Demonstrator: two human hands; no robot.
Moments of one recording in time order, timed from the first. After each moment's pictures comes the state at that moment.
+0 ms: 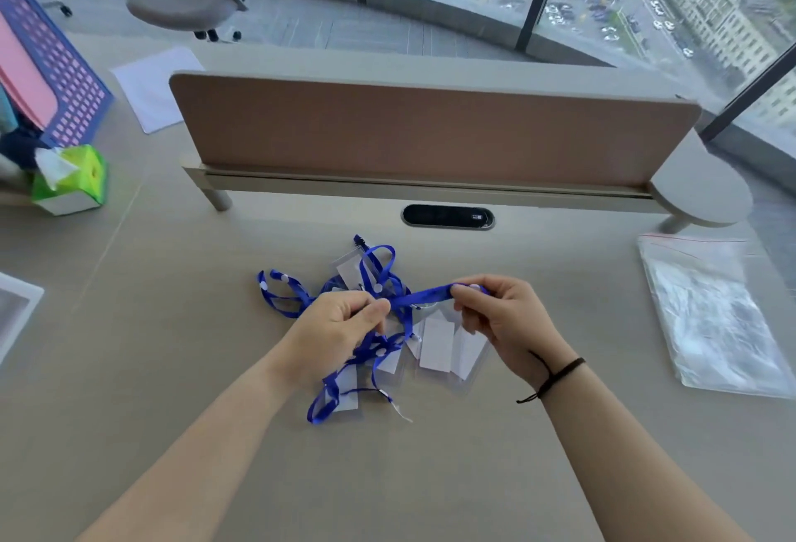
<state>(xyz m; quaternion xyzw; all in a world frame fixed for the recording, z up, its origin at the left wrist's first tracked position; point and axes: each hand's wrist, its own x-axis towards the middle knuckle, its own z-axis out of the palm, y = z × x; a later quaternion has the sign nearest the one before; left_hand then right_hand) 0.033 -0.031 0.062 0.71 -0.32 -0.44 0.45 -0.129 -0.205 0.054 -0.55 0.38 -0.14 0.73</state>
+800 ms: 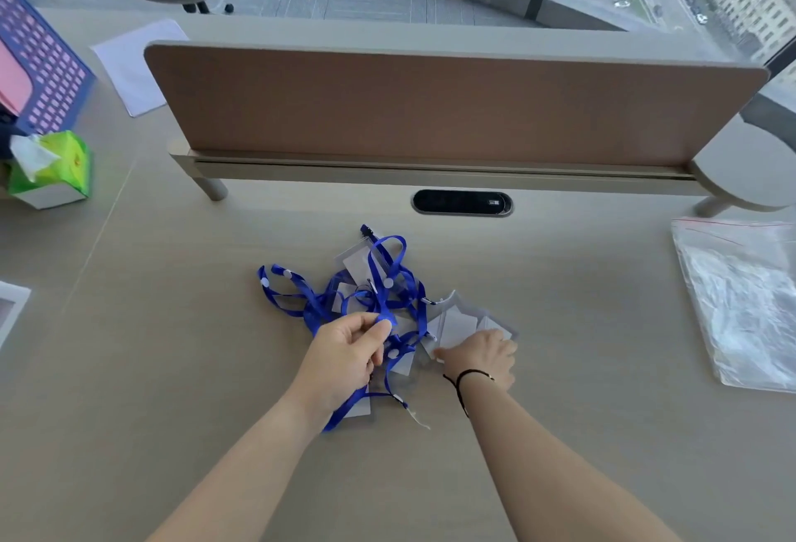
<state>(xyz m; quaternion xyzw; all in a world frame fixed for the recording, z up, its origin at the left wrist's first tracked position) 0.026 -0.031 0.008 0.72 -0.11 -0.47 0.50 -0.089 -0.171 -0.100 -0.61 0.72 0.16 0.29</state>
